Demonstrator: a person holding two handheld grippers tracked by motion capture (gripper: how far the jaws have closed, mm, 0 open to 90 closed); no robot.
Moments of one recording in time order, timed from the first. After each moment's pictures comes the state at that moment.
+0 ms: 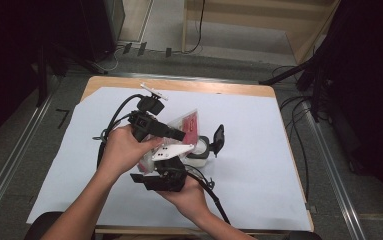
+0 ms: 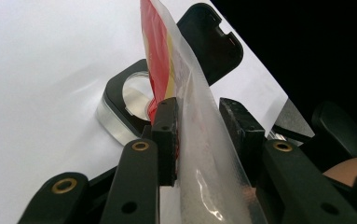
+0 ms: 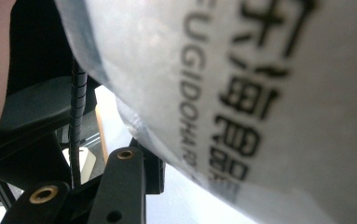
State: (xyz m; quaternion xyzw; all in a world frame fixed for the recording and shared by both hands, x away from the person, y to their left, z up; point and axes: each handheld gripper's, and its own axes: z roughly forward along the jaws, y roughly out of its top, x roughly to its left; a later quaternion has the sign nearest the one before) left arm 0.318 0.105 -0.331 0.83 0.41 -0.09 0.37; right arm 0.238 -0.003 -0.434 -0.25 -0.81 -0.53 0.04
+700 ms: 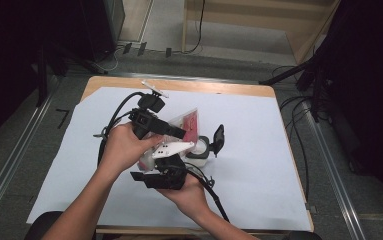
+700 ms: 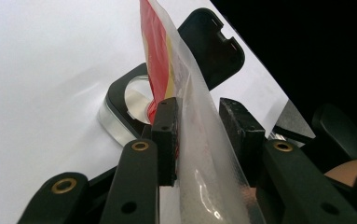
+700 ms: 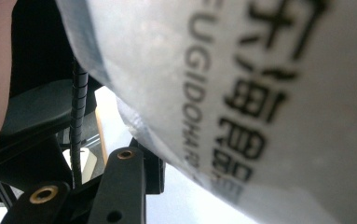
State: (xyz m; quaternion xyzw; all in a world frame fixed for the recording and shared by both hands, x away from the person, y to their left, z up) left arm 0.323 0.105 -0.329 0.83 0.41 -0.09 0.37; right arm 0.241 -0.003 -0.431 -0.25 -0.81 -0.53 0.05
